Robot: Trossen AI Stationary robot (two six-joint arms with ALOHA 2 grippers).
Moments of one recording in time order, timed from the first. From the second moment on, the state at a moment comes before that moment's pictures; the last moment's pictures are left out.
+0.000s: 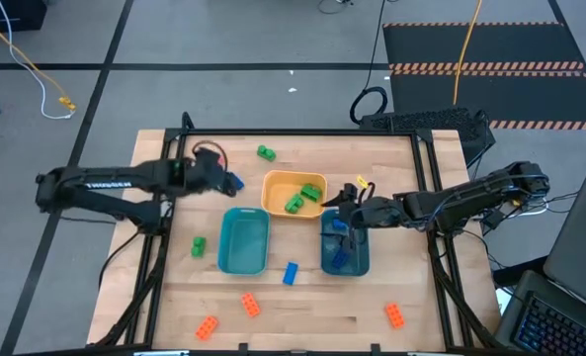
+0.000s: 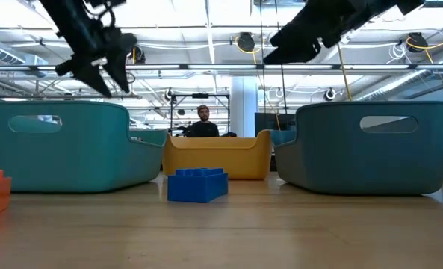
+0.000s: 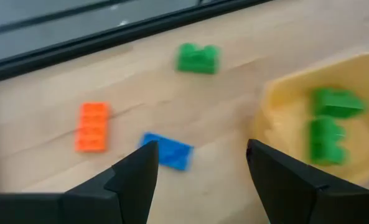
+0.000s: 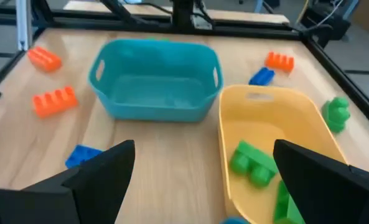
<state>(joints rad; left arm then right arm) 0.19 1.04 0.84 -0.79 -0.50 -0.82 0.18 1.23 0.73 0.03 0.24 0.06</state>
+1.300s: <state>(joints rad) 0.87 1.57 0.88 -0.65 -0.10 -0.21 0.17 1.23 0.73 0.15 0.23 -0.09</state>
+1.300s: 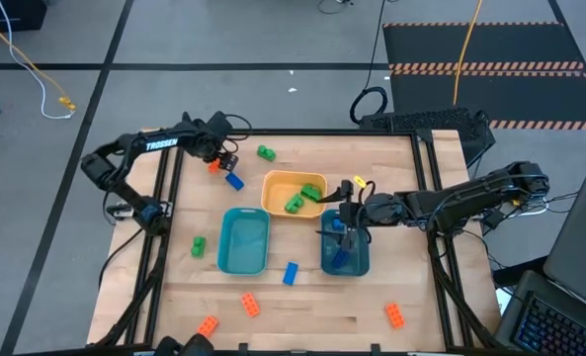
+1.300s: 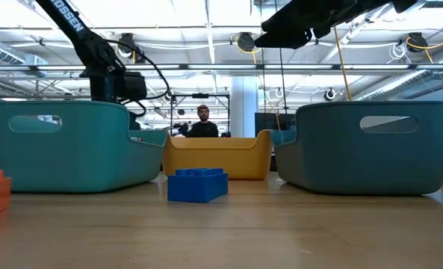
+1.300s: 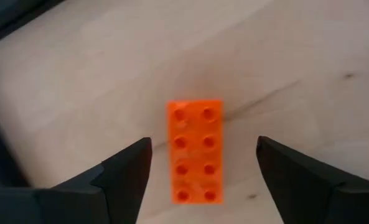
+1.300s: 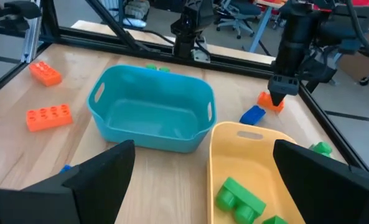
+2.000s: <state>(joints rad) 0.84 1.58 1.10 -0.99 -0.10 -0.20 0.17 1.22 0.73 0.13 0.23 -0.12</state>
